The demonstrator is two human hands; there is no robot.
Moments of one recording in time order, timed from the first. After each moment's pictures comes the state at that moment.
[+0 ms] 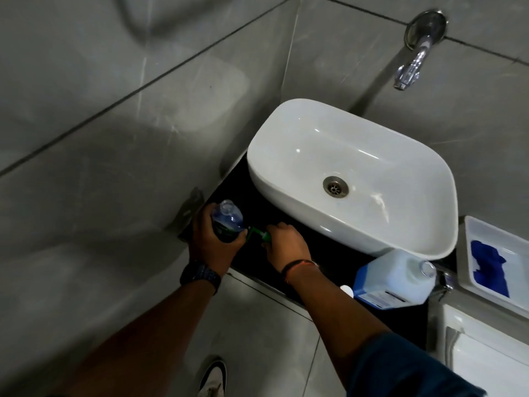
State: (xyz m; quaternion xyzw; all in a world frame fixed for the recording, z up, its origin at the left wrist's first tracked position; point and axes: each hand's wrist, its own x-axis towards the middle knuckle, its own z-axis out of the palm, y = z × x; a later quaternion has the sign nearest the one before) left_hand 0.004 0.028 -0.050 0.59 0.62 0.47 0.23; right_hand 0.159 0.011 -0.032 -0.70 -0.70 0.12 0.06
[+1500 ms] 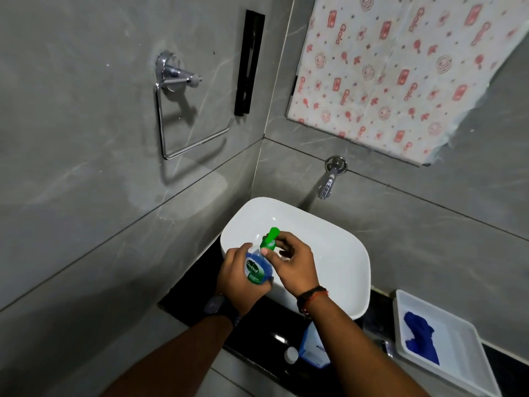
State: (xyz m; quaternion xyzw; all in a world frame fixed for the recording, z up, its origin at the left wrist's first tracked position) left_hand 0.094 0.003 0.090 0.66 0.51 0.51 0.21; right_hand 0.202 -0.028 0.182 -0.60 -0.56 0.27 0.50
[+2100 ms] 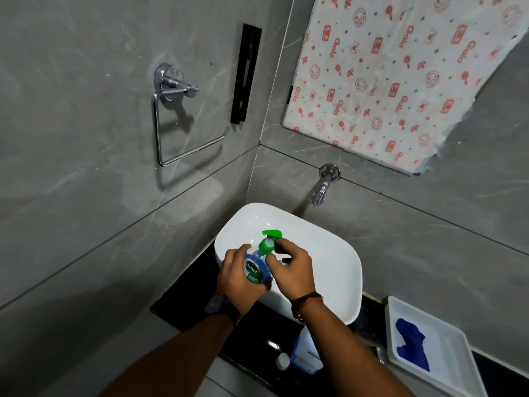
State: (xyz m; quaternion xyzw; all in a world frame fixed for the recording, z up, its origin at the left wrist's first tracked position) left_hand 0.107 0.011 0.090 0.66 0.51 0.51 0.20; right_hand 0.207 -0.032 0.187 -0.64 -0.54 0.23 0.49
